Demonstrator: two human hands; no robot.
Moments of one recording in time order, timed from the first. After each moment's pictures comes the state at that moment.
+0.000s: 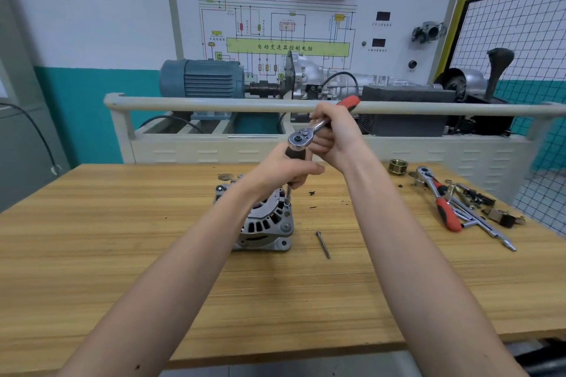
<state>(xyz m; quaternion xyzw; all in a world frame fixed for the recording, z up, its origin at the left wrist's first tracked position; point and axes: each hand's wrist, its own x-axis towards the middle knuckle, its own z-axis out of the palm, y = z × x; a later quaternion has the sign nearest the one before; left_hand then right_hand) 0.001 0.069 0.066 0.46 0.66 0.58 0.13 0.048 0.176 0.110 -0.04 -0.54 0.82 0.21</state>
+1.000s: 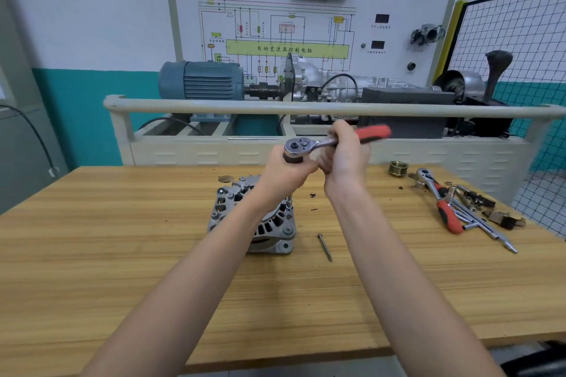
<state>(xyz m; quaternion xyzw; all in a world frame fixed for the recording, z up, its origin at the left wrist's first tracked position) 0.004 0.076 0.053 0.41 0.62 0.67 0.04 0.059 0.153 0.082 -0.11 -0.41 0.81 0.40</state>
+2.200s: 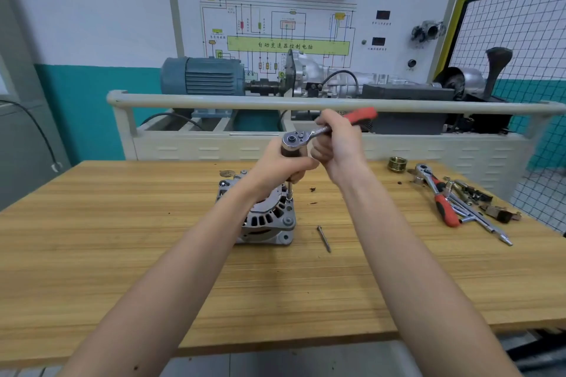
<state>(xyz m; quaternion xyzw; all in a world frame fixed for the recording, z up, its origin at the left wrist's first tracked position) 0.003 0.060 0.057 0.46 0.63 0.62 0.09 0.059 0.159 0.091 -0.07 -0.51 0.80 0.31</state>
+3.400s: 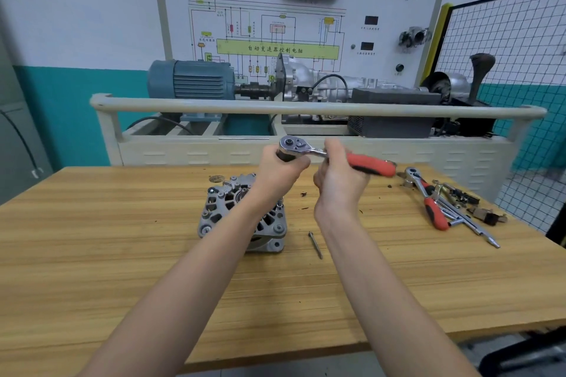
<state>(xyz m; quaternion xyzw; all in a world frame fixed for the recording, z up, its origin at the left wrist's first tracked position) 0.008 0.082 0.048 0.39 0.60 0.70 0.01 0.073 0.144 0.053 -0.15 -0.38 0.79 0.46</state>
